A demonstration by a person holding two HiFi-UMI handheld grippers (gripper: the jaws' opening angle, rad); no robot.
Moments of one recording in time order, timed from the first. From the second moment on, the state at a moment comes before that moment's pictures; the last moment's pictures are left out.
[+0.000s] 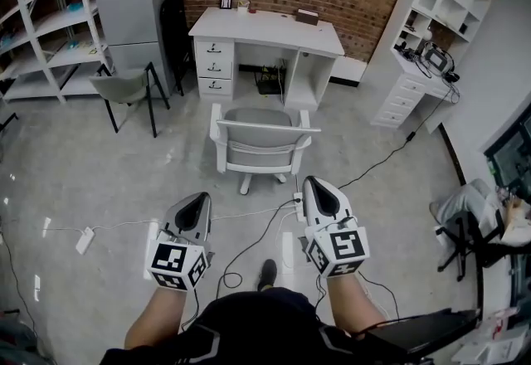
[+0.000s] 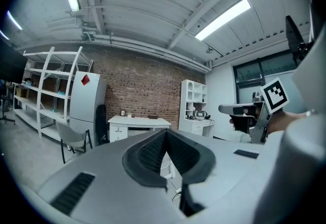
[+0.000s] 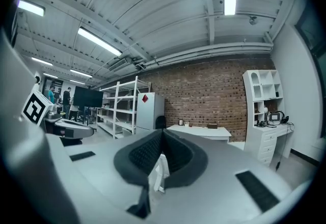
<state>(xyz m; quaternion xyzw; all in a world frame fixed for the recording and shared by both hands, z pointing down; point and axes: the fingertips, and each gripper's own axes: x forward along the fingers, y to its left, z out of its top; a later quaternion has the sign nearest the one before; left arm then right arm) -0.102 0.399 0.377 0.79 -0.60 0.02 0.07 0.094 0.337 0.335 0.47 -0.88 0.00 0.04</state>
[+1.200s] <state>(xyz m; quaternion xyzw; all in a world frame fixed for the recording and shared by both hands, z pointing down) 0.022 0.205 0.391 0.79 -0.61 0.09 0.07 0.214 0.155 0.376 0.46 -0.89 0.05 0.02</state>
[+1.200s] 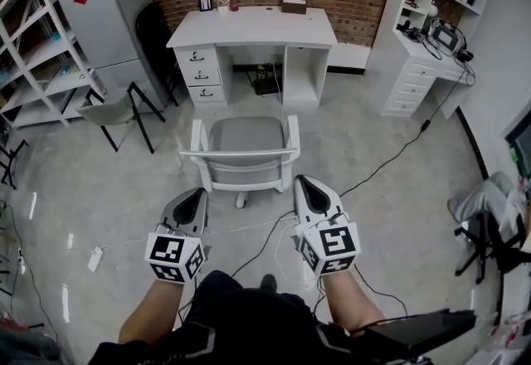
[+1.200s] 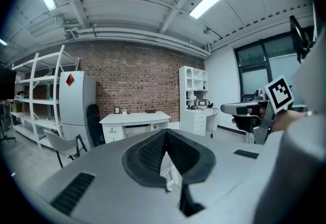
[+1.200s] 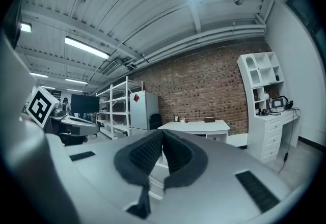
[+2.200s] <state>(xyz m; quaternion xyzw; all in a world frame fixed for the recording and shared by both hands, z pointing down) -0.028 0.071 0.414 0.82 -0.56 0.11 0.06 0.151 0.034 0.382 0.45 -0.89 0.01 0.07</state>
